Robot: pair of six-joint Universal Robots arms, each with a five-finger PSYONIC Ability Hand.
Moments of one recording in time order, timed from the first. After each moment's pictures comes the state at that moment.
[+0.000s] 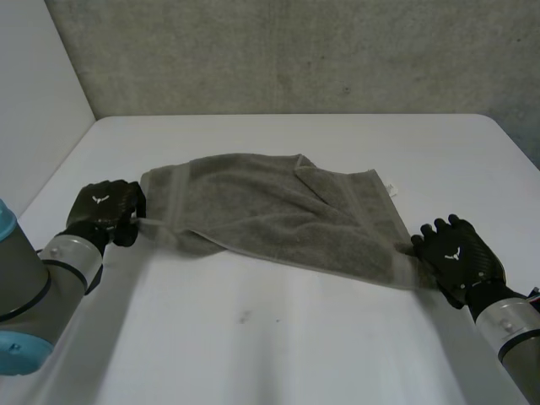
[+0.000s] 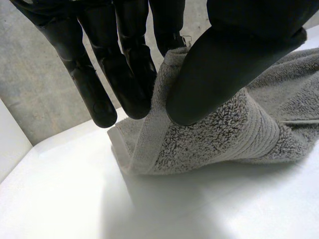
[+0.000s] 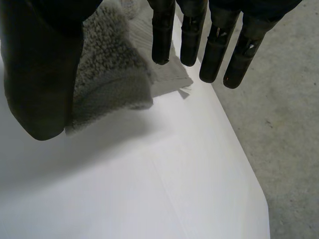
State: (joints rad) left arm 4.54 -1.85 -1.90 3.58 -1.43 3.27; right arm 1.58 -1.31 2.25 -0.71 1.12 2.25; left_hand 1.19 1.22 1.22 1.22 1.03; right_hand 0.38 0.40 0.38 0.36 0.15
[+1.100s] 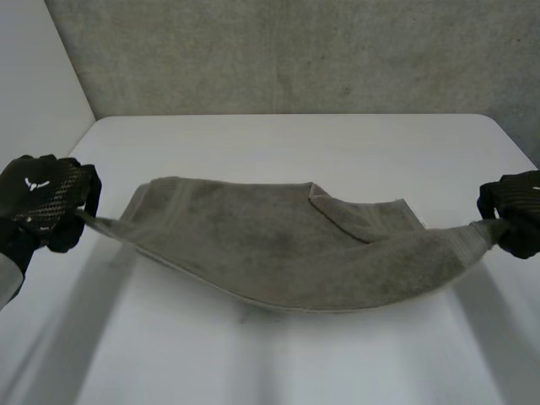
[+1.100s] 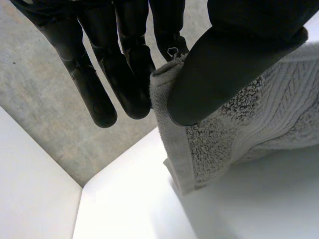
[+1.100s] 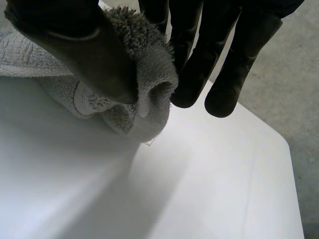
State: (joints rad) left arm 4.70 -1.25 -2.07 3.23 -1.24 3.51; right arm 1.42 -1.67 1.78 0.33 1.09 2.58; left_hand 1.19 1.22 1.22 1.22 1.03; right_hand 1.32 1.29 1.31 1.34 1.15
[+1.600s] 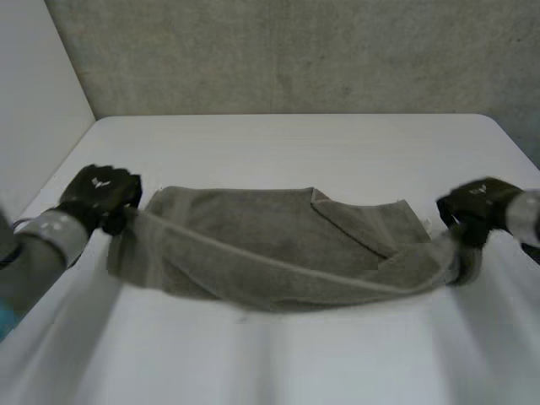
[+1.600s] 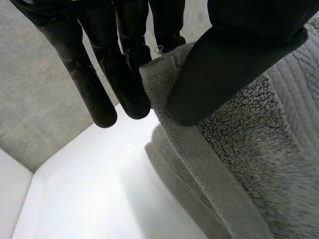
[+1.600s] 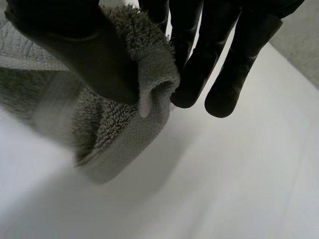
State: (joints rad) left arm 4.61 -1.86 -1.74 3.36 -1.28 3.57; right arm 1.63 -1.10 1.29 0.45 1.30 2.44; left_hand 1.19 1.22 1.22 1.22 1.03; right_hand 1.32 1.29 1.31 1.34 1.15
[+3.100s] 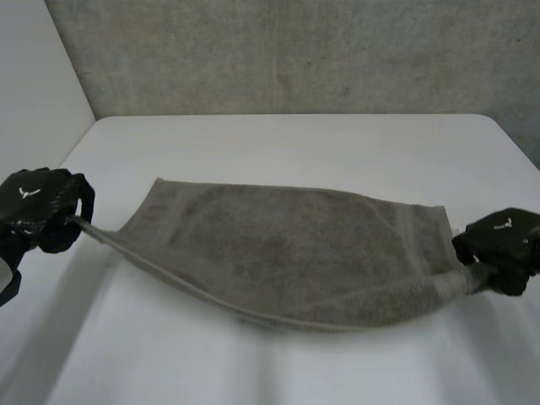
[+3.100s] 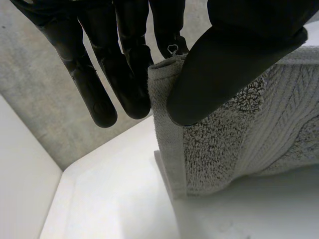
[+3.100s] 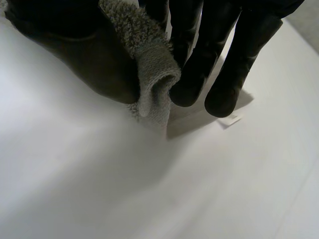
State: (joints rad) left arm 4.90 -1.38 -2.10 3.33 -1.01 3.44; right arm 1.53 -1.42 1.59 0.62 1.20 2.26; left_hand 1.19 1.22 1.22 1.22 1.03; right_hand 1.32 1.29 1.33 1.34 1.15
